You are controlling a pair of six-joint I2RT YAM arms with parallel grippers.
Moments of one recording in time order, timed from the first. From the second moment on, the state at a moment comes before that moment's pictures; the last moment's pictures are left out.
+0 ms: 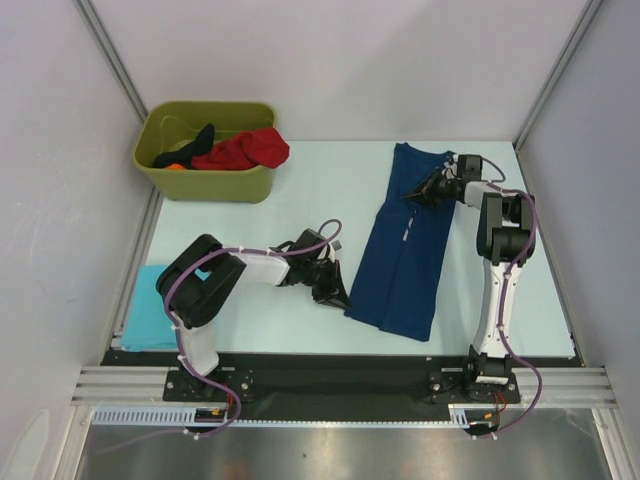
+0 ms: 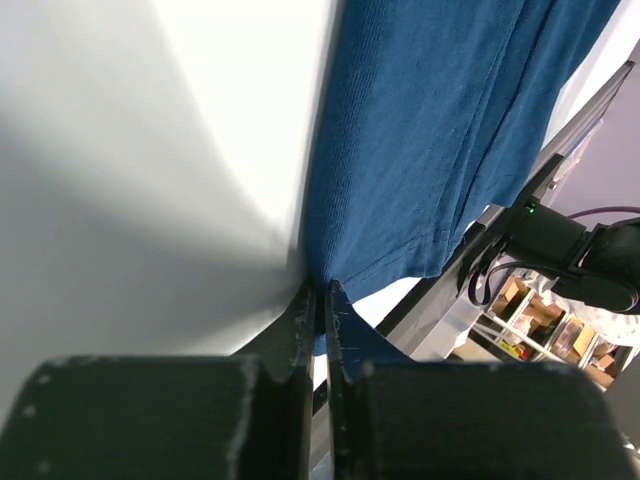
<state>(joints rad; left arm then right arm) -0.71 1.86 0.88 -0.02 0.60 -0.83 -0.07 2.43 1.74 -0.14 -0.81 0.76</state>
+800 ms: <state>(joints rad) -0.76 1.86 0.88 -0.01 0.60 -0.84 -0.08 2.31 1.58 -0.11 -0.80 0.74</state>
